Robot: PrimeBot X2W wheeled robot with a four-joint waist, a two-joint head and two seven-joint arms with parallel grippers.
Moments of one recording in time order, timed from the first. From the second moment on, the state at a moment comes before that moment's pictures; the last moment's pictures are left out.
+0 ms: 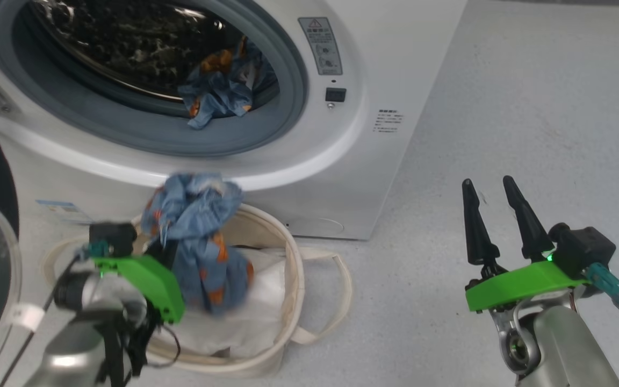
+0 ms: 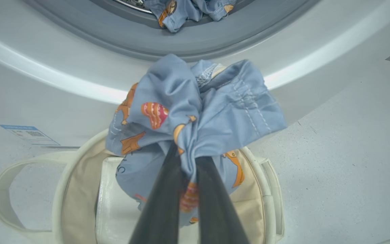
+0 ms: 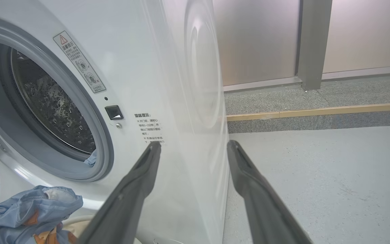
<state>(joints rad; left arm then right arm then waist) -0.77 0.25 -0.79 1.06 -0.85 -0.13 -0.21 -0.27 -0.05 0.08 0.24 0.26 0.12 -0.25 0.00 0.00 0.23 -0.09</state>
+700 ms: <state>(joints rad) -0.70 0.21 -0.72 1.21 -1.01 -0.13 -0.17 -0.29 -0.05 0.07 0.20 0.22 0.12 -0.25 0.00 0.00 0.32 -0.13</state>
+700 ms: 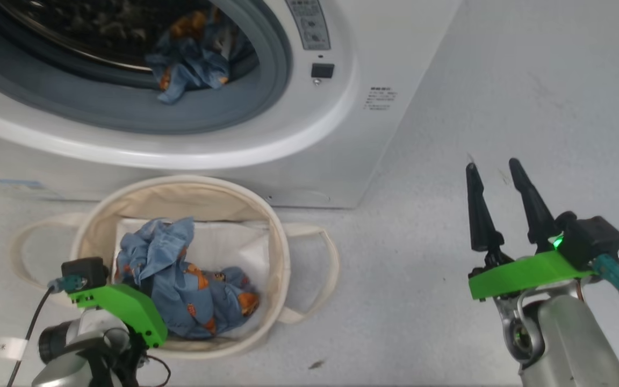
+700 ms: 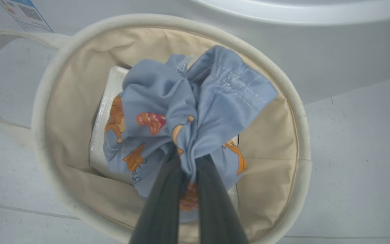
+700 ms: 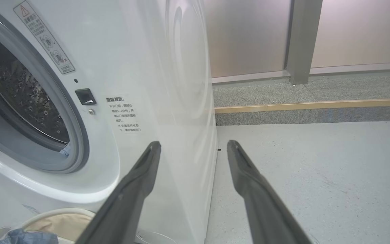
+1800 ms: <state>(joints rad) -0.82 0.21 -0.73 1.29 -1.02 -0.12 -0.11 -0.34 -0.05 0.04 0.12 0.20 0.12 -0.25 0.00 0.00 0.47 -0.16</state>
